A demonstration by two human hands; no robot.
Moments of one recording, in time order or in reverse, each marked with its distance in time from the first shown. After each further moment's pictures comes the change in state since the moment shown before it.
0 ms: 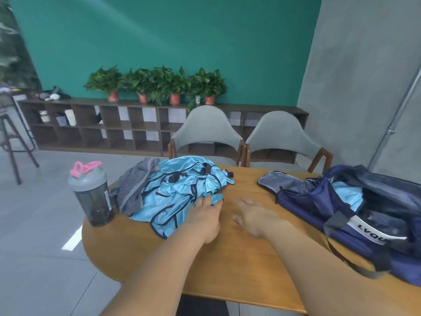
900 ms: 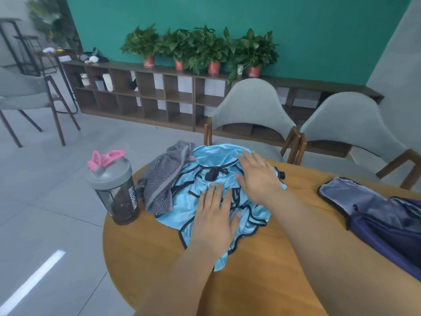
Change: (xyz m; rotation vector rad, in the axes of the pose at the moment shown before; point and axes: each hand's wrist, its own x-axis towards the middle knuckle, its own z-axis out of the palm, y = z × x) left_hand 0.059 -0.105 0.084 -0.124 0.493 -0.131; right_hand 0.197 -0.088 -0.024 -0.128 0.314 -0.224
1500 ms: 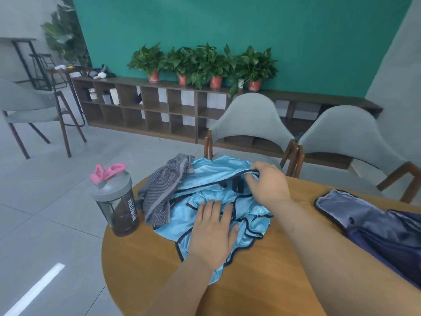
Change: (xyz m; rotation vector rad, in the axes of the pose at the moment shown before) left_hand -0.001 0.005 -0.006 0.132 0.063 0.040; right_hand -0.013 0.010 -0.035 0.392 0.270 0.203
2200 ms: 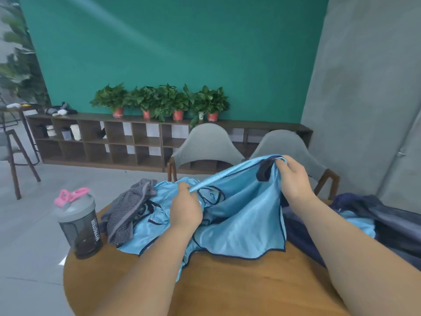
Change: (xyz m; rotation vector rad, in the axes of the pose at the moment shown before) left_hand 0.071 0.069 -0.114 -0.799 0.084 -0.513; right_hand -0.083 0.063 -0.194 0.708 0.329 0.249
